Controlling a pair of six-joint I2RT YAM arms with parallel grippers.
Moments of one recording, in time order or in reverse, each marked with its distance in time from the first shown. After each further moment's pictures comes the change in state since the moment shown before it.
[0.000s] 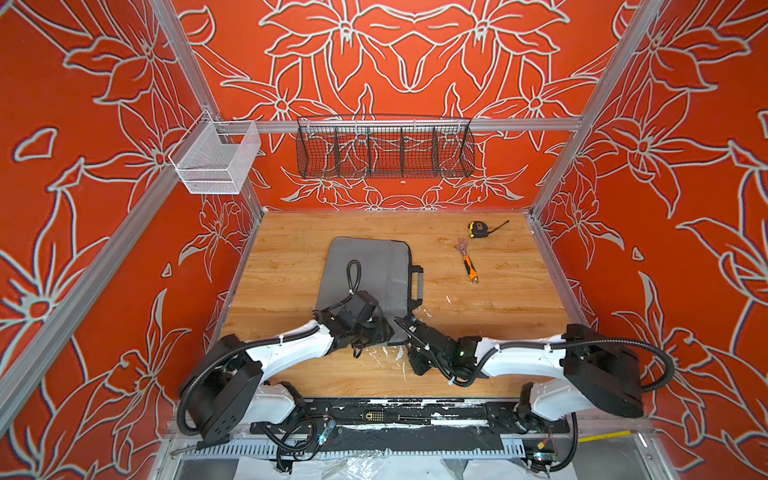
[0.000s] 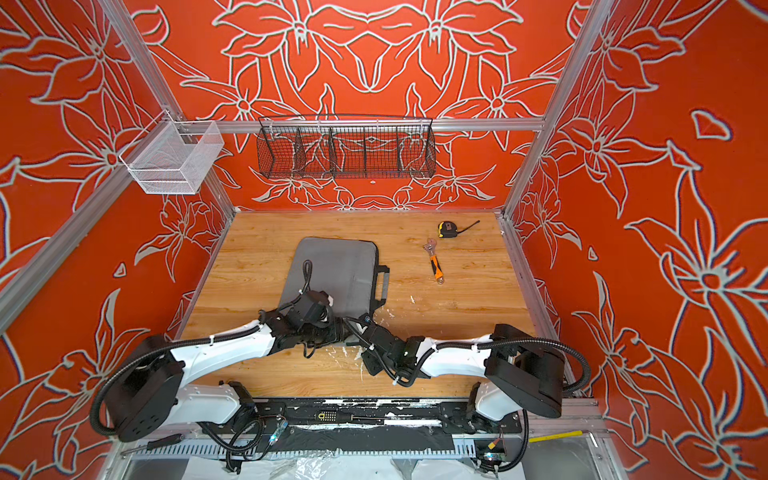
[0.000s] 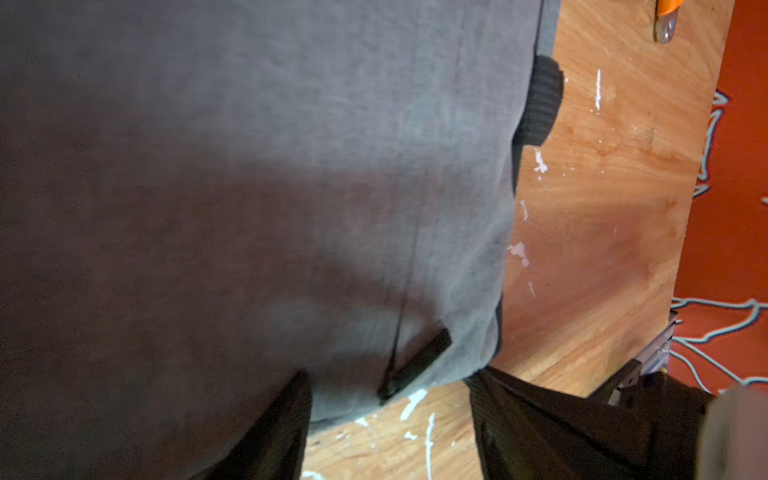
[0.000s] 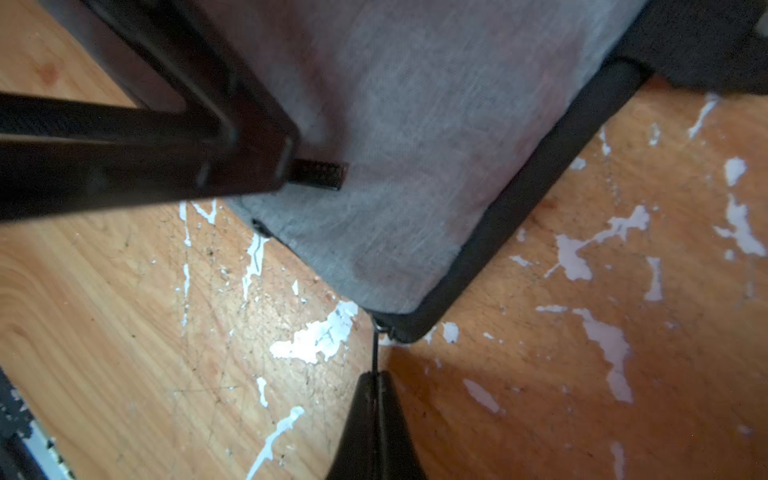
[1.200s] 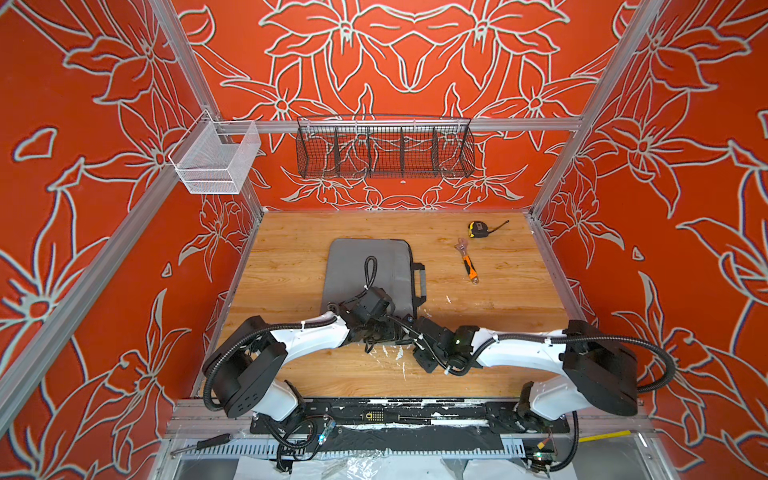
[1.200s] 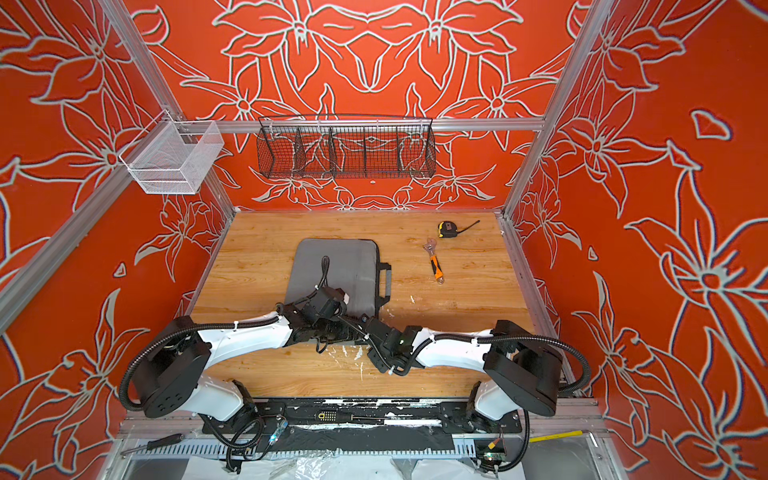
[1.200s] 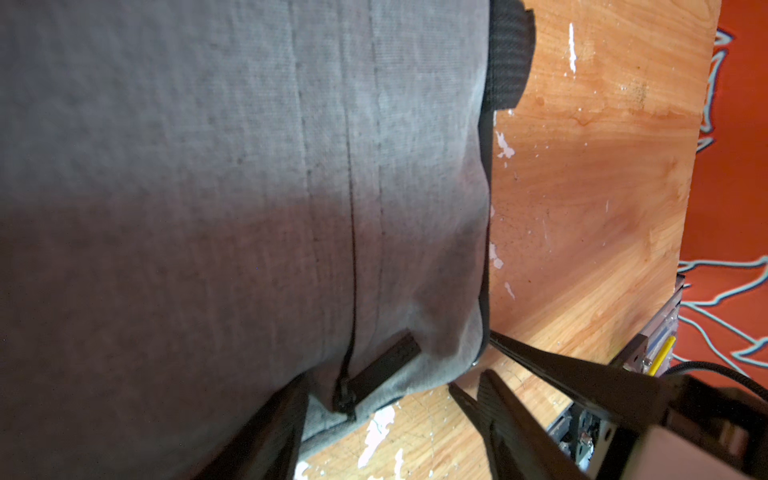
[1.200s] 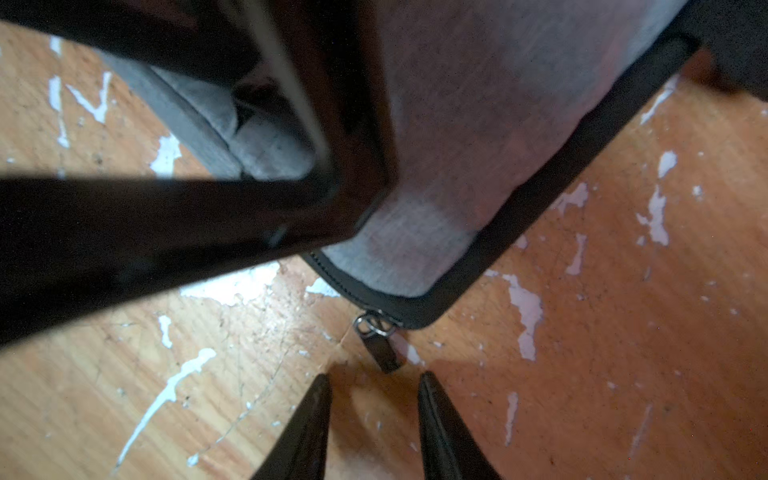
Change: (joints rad) left arm -0.022 0.127 0.058 0.044 0.031 0.076; right arm -0.059 0.030 0.107 -0.270 0.016 -0.211
